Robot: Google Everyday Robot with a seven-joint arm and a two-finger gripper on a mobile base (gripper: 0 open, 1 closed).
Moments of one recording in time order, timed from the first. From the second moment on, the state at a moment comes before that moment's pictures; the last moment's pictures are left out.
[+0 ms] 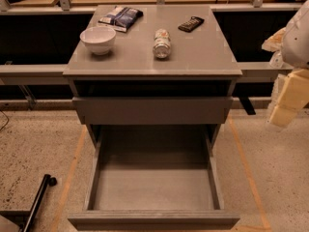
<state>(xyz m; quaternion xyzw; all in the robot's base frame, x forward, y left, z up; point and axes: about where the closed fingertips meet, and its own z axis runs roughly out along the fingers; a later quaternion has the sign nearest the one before) 0.438 -0.217 0.976 -0.60 0.78 -0.03 0.16</state>
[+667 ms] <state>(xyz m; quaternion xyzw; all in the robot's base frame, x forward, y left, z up) 0.443 -0.216 0.977 -0.59 0.78 -0.01 0.20</state>
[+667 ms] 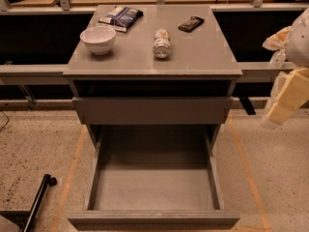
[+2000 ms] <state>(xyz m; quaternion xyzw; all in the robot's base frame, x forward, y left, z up) 0.513 -0.199 0.989 -0.50 0.77 0.09 0.38</state>
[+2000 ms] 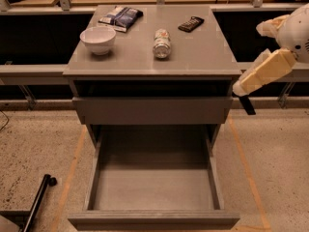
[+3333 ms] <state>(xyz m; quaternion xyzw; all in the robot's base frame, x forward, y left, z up) 0.618 -0.131 0.953 -0.44 0.75 0.19 0.46</state>
